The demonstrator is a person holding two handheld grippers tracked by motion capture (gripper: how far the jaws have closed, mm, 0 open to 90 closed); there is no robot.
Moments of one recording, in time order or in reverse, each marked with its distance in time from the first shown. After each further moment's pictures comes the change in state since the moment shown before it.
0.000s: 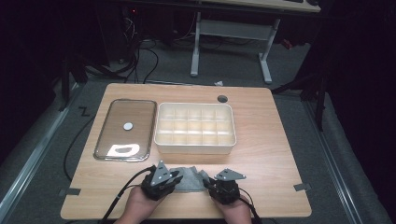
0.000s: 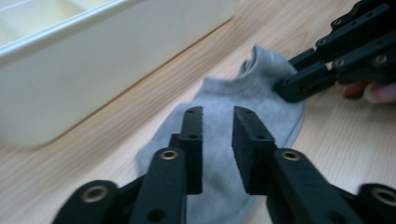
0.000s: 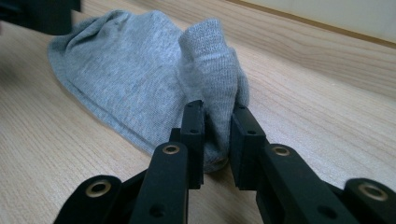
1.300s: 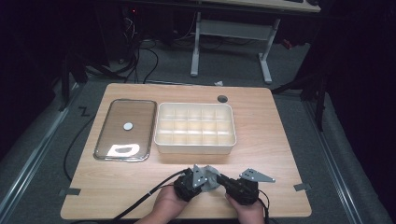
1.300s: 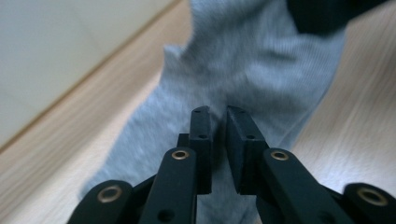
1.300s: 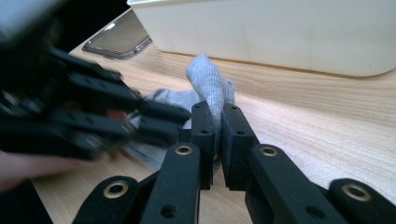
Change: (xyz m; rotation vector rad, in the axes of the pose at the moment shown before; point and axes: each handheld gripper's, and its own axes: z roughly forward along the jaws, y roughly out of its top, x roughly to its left) left arm -0.054 0.020 0.068 0.120 0.036 0.111; right arm -0.032 -0.009 -0.046 -0.206 0.110 0.168
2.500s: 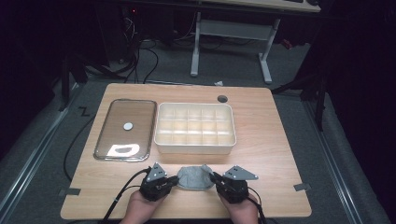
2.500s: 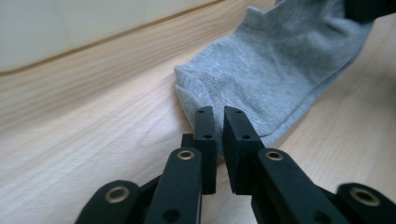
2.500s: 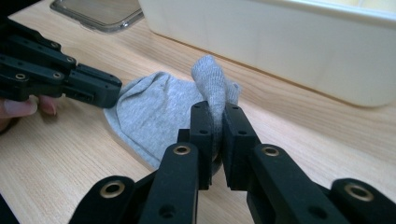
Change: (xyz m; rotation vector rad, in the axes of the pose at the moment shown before) left arm 0.064 -0.069 -0.053 -0.101 -0.105 -0.336; right arm 0.037 0.021 0.016 0.103 -0.145 -0.199
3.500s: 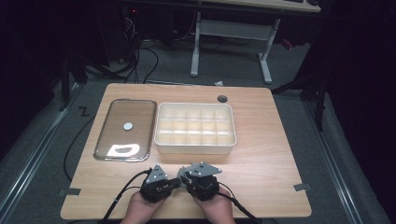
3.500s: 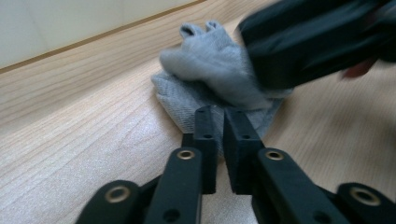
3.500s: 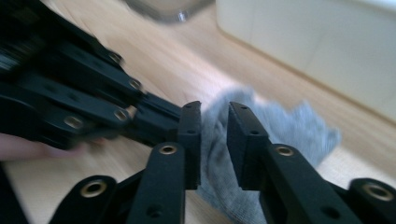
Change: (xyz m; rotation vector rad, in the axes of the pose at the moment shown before) left arm -0.005 -0.001 0.000 -0.010 -0.054 0.032; right arm 0.056 0.031 0.043 0.058 0.098 -0.098
